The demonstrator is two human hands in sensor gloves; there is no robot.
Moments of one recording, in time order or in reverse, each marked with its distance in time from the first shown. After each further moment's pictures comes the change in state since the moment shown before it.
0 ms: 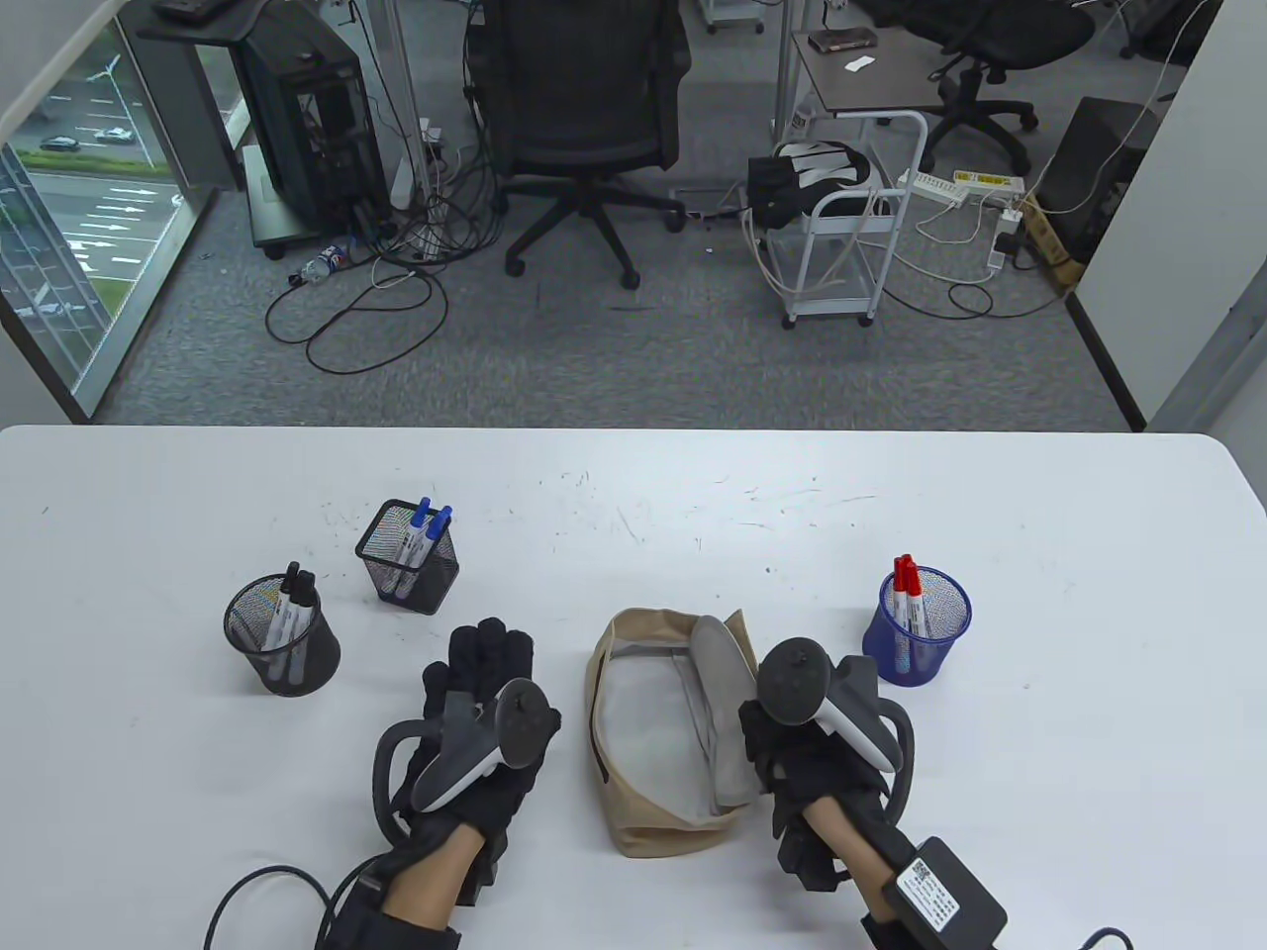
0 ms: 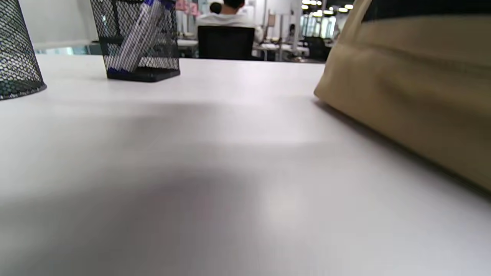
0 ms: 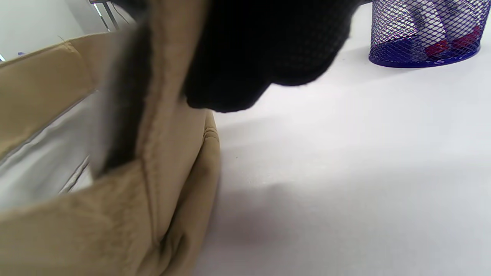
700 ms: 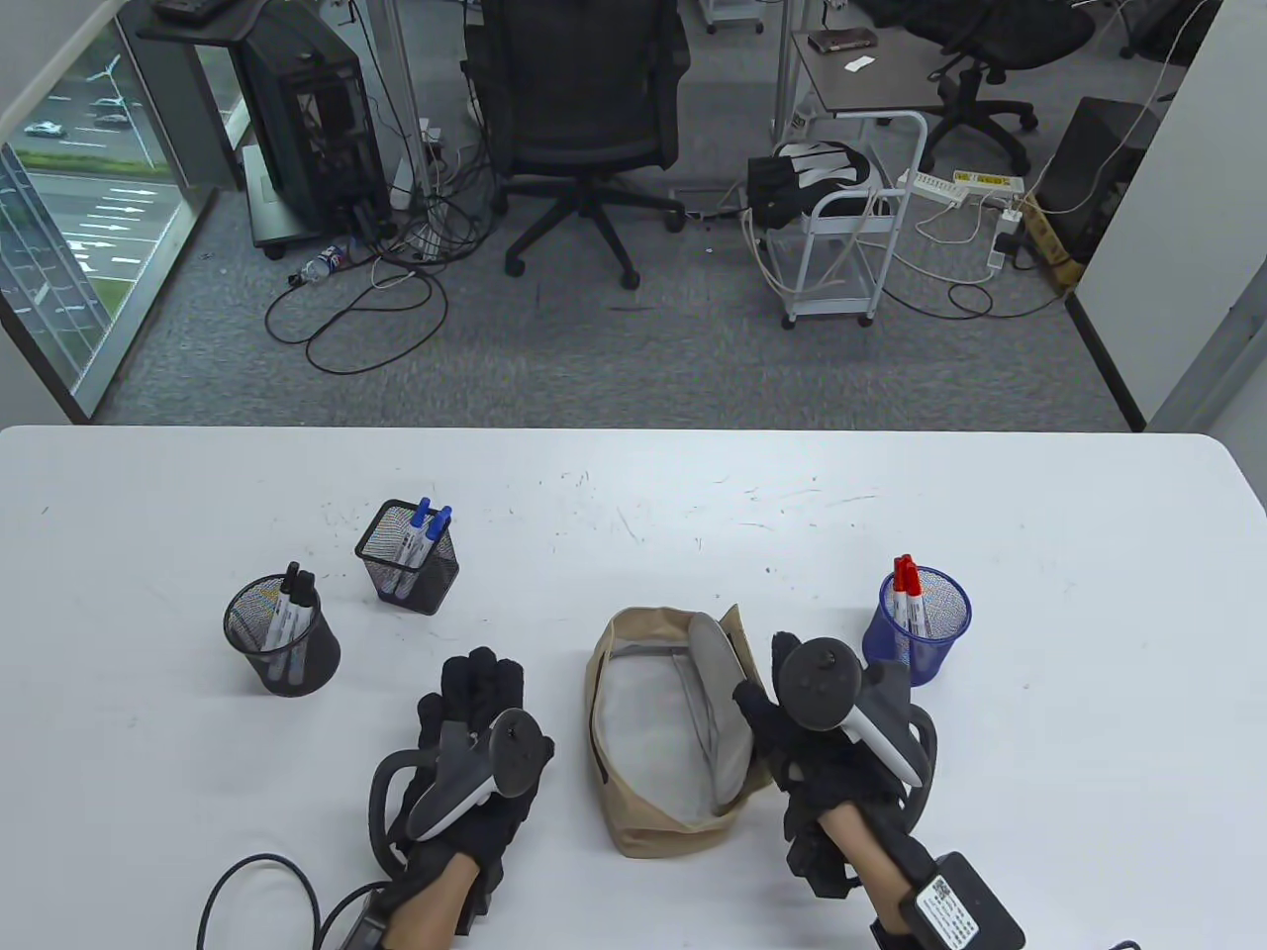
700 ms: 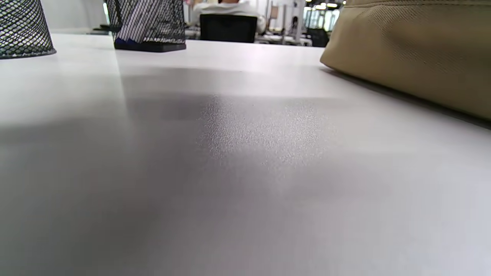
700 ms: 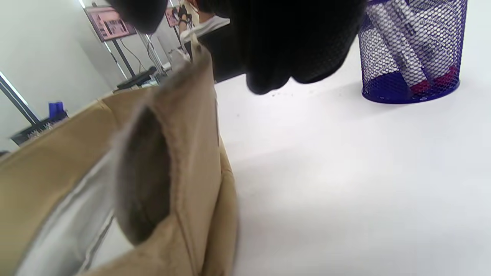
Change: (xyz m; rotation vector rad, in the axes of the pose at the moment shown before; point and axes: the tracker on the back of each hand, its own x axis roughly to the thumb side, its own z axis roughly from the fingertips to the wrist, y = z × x) left_hand -0.006 -0.022 0.009 -0.027 0.030 0.021; right_hand -0.003 -0.031 0.032 -0.108 -0.025 -0.082
